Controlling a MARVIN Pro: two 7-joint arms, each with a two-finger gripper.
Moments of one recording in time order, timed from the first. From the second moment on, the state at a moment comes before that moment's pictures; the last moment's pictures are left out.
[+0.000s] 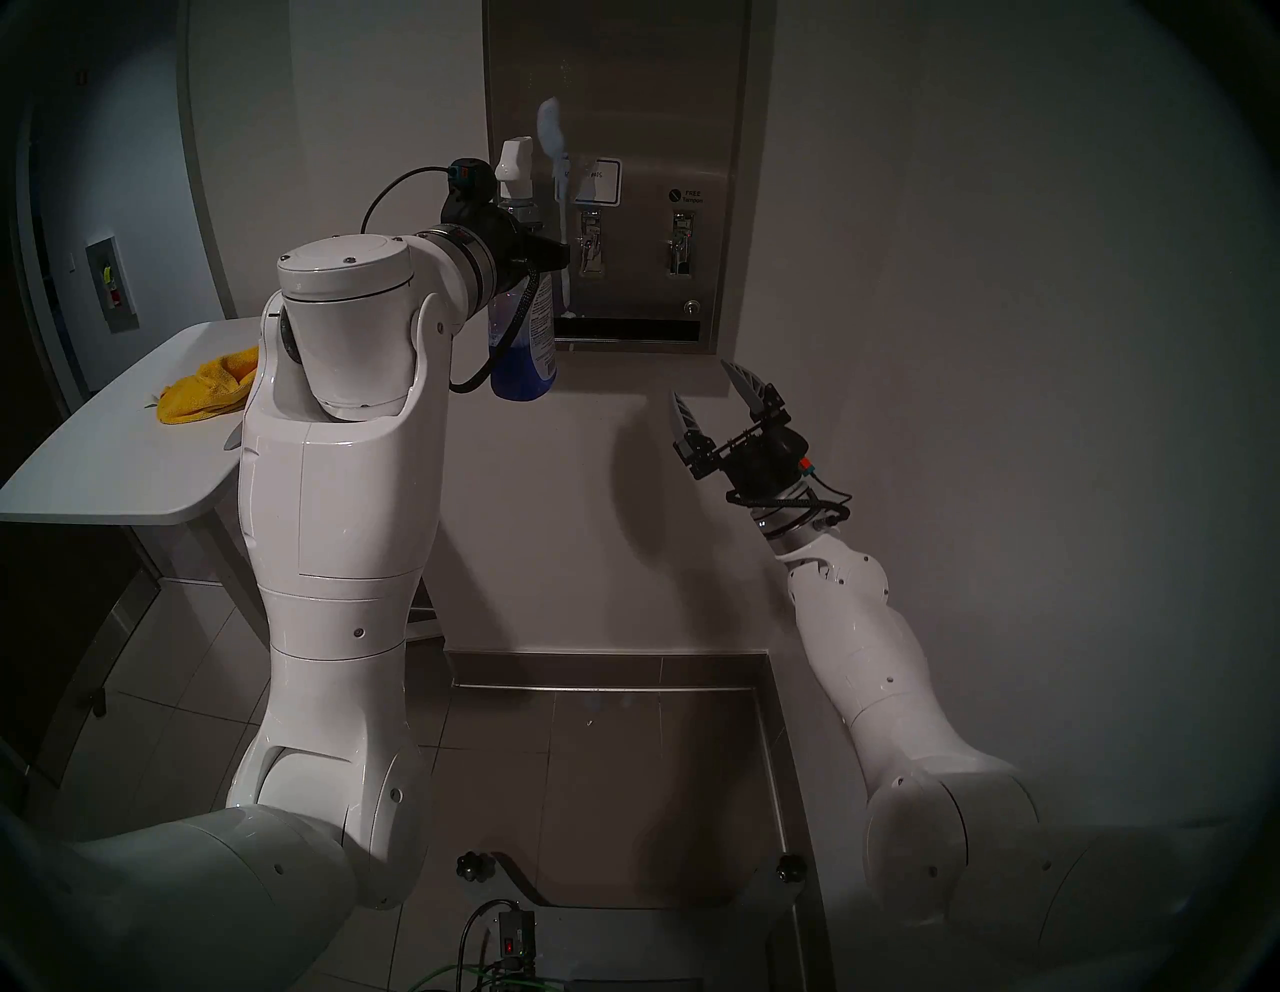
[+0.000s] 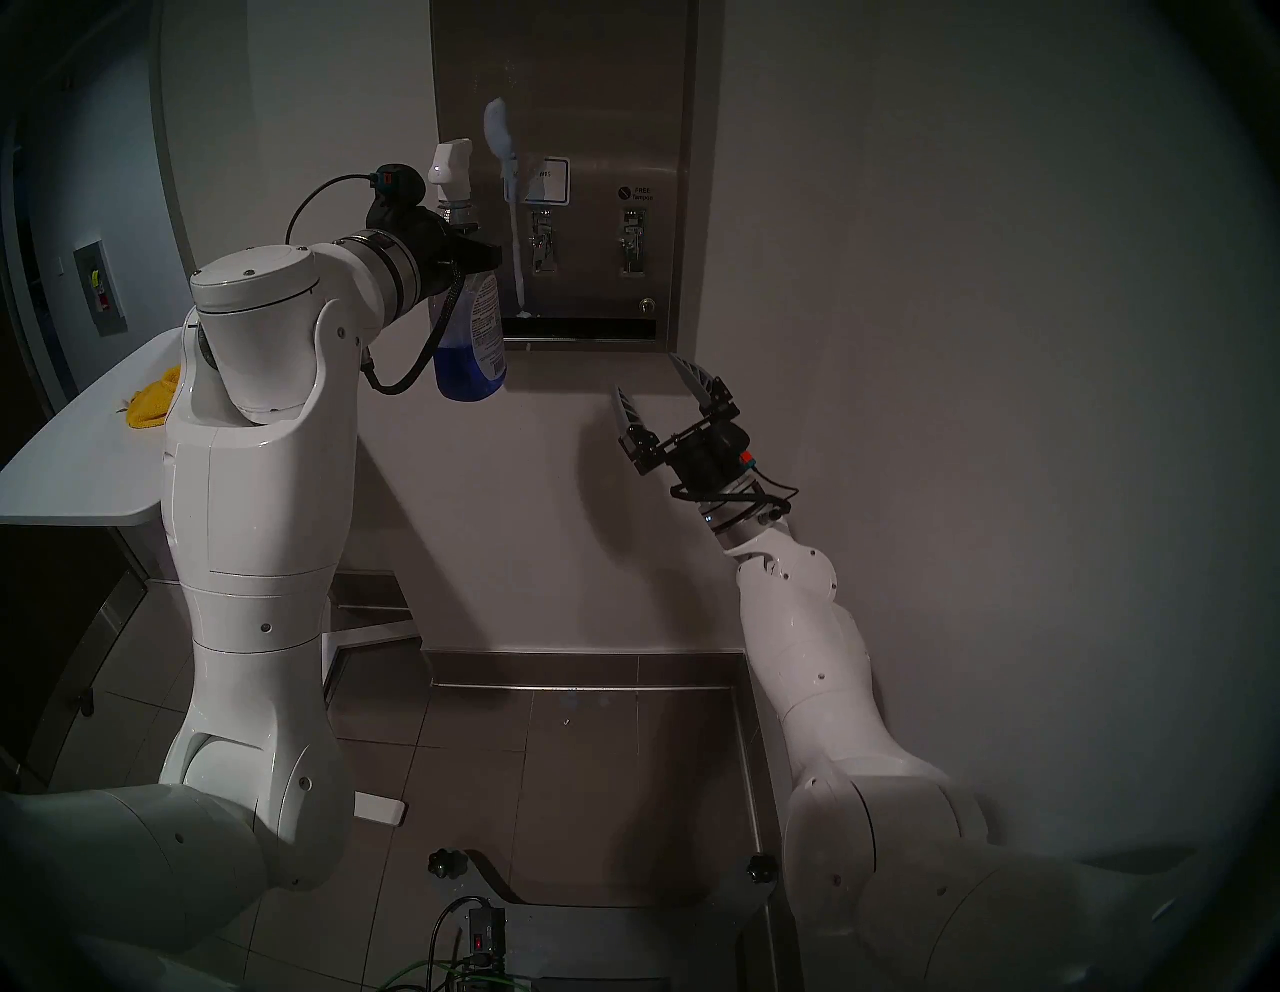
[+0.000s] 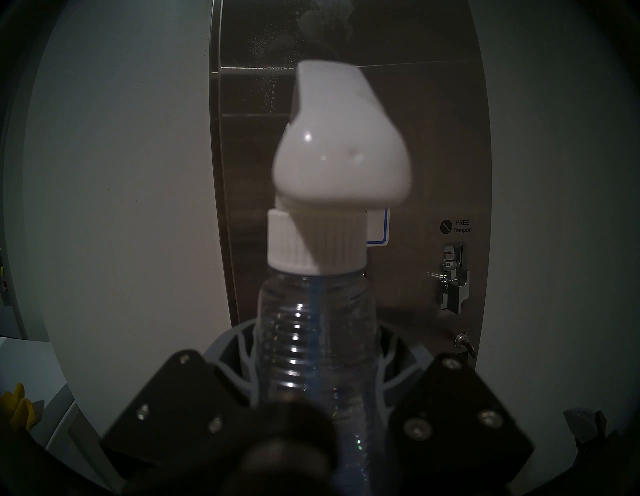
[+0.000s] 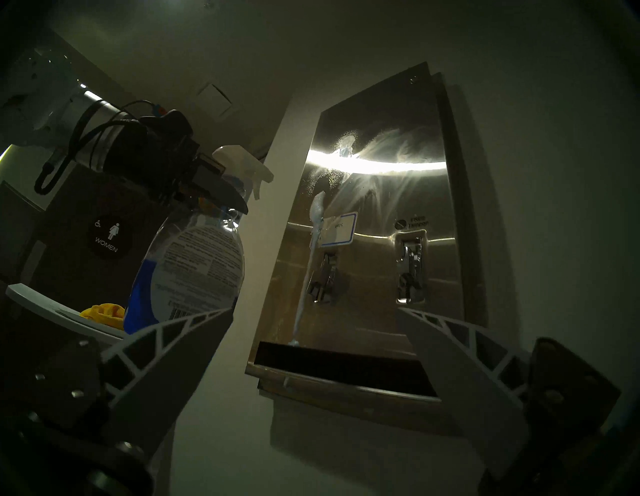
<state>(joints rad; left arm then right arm) 0.98 -1.52 -1.52 -1.94 -0.02 0.90 -0.15 -1.10 -1.59 1.65 -0.89 0.42 -0.83 1.01</state>
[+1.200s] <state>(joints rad) 0.97 -1.49 -1.61 -1.98 0.07 0.90 -0.05 -1.47 -1.63 1.56 -1.25 0.37 -0.96 0.87</state>
